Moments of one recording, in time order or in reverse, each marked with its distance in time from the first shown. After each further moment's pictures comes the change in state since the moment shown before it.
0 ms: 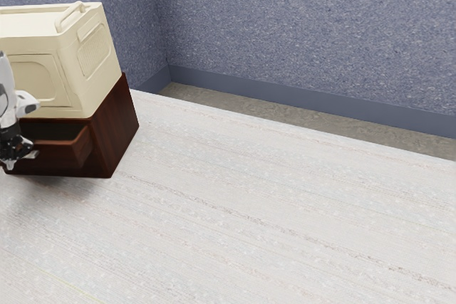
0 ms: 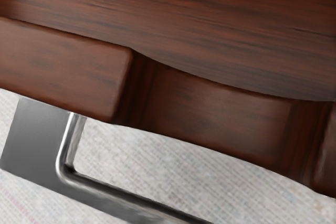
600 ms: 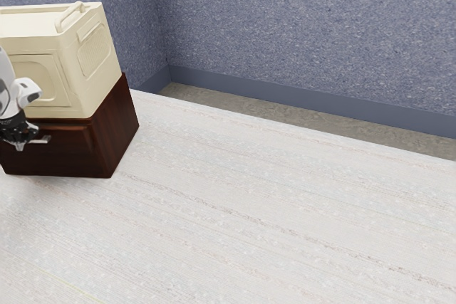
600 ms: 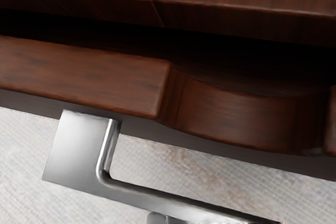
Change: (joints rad) arm 0.003 0.076 0.005 0.078 0.006 0.166 0.058
